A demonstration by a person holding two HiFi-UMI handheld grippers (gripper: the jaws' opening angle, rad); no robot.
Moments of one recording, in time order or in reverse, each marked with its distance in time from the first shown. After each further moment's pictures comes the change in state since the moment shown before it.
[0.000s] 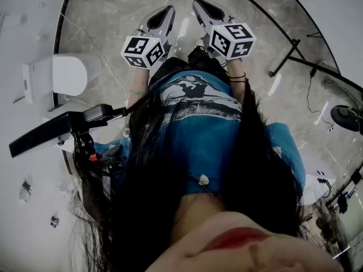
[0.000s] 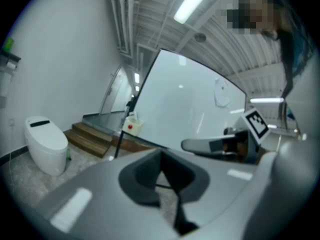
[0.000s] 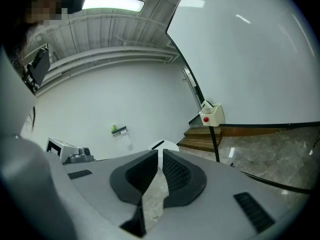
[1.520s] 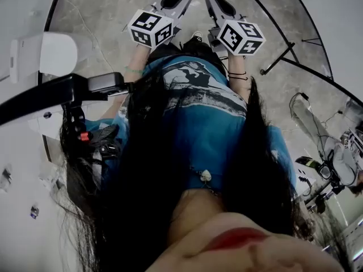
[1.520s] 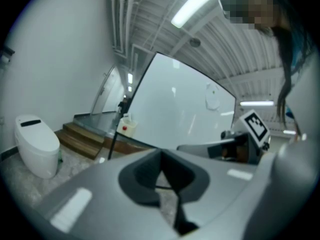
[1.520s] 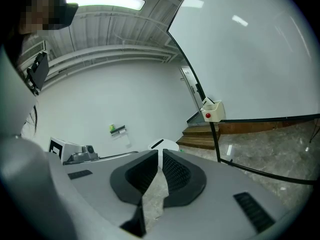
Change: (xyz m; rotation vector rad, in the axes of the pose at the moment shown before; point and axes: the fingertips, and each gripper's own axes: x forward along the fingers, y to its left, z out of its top) left arm -0.034 0.006 -0.001 0.011 -0.019 -0.105; right arm 0.006 0.045 -0.026 0.026 0.005 -0.036
